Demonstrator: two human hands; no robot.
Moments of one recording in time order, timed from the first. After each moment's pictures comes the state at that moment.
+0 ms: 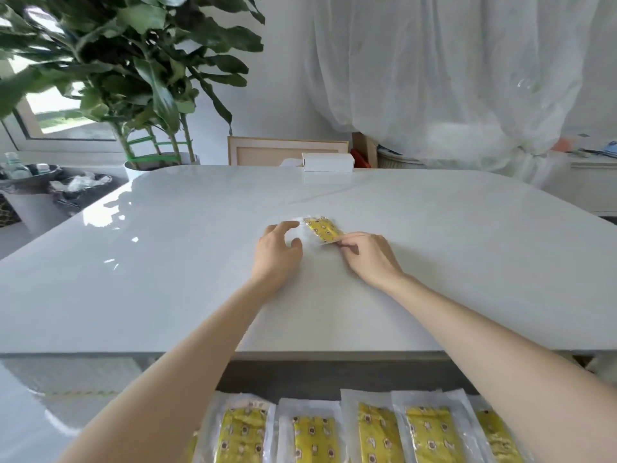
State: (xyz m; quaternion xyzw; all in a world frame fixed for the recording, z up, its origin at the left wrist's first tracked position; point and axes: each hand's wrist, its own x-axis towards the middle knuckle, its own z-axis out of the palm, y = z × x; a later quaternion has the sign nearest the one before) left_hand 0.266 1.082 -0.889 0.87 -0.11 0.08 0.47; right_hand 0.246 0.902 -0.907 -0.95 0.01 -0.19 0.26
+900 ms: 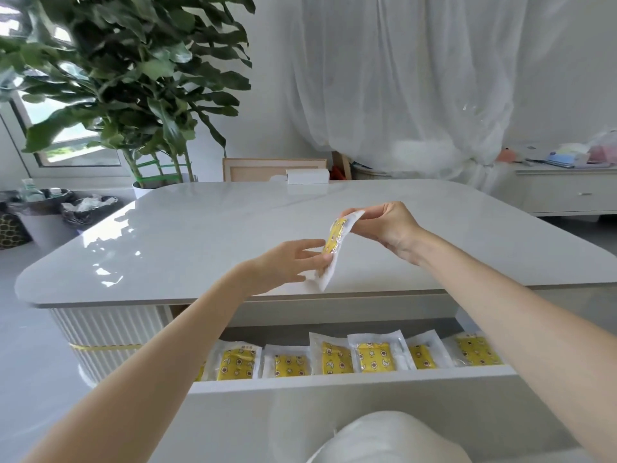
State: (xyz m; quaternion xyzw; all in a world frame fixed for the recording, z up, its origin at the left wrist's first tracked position) left_hand 0.129 1.090 -0.847 0.76 -0.30 -0.26 0.51; right_hand 0.073 0.887 -0.805 -0.76 -0.02 -0.12 0.64
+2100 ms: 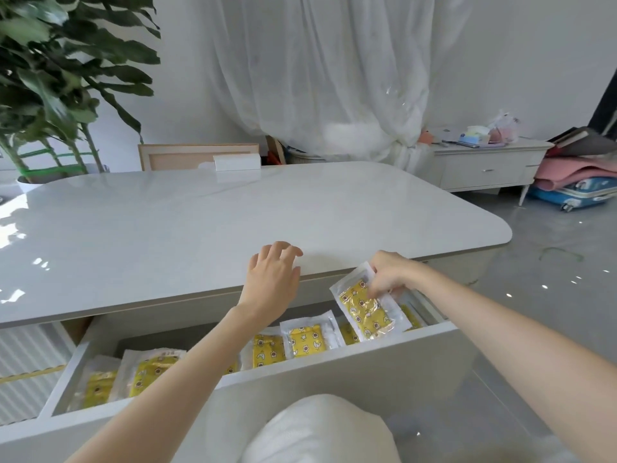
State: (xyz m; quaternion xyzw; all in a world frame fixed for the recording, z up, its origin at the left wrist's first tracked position) left_hand 0.085 0.993 -0.910 0.90 -0.35 0.16 0.19; right_hand 0.006 0.789 -0.869 -0.94 0.24 0.12 0.19
